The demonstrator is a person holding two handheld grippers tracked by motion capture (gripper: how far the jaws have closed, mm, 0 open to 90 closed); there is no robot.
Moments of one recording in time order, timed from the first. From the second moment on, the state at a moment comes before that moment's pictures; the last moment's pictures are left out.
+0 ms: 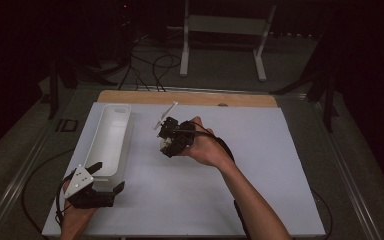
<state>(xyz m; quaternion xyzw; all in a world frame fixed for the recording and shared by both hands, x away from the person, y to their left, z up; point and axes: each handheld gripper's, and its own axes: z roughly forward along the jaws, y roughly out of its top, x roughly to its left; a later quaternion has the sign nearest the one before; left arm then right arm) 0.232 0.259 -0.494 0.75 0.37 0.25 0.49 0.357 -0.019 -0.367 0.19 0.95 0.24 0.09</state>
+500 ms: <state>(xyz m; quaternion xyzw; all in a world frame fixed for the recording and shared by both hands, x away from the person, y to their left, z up) 0.232 0.259 -0.494 0.75 0.37 0.25 0.49 0.356 -0.005 -0.365 0.18 0.95 0.25 0.08</state>
